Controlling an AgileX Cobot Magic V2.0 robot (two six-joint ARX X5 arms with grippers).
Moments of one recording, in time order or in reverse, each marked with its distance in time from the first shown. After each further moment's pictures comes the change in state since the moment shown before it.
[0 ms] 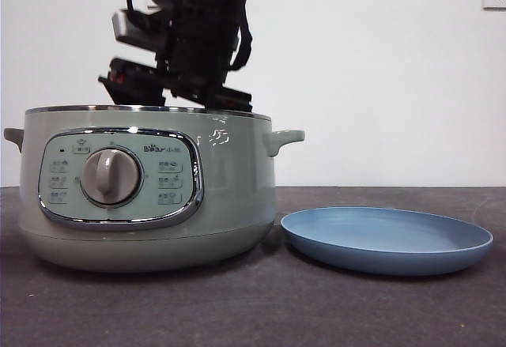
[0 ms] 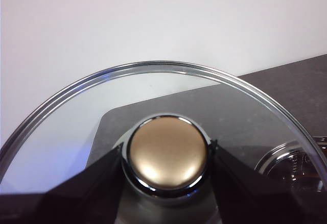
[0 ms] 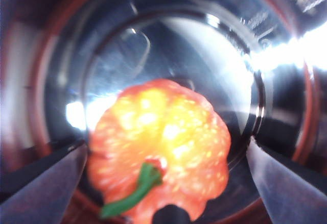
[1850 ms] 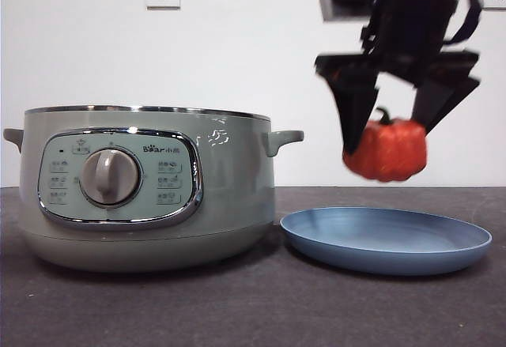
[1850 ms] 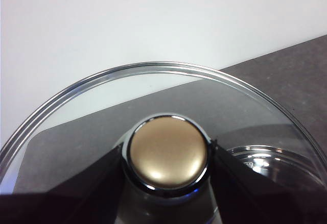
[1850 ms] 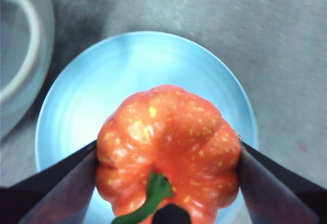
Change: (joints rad) left arm -0.001 0.131 0.000 0.115 0.240 -0.011; right arm -0.255 -0.636 -0.818 0.316 0.282 0.270
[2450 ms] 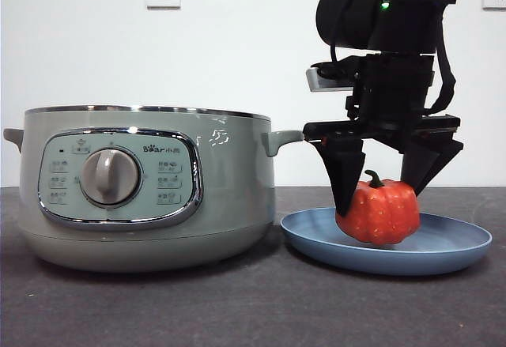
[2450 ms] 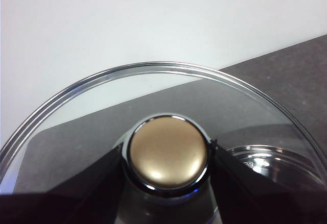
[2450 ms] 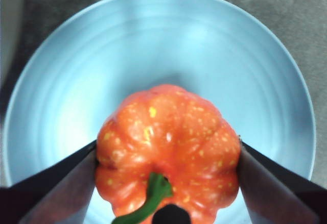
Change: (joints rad) left arm 0.000 0.000 0.000 0.000 0.000 0.000; right arm -0.034 0.169 0.000 0.035 -0.079 -0.003
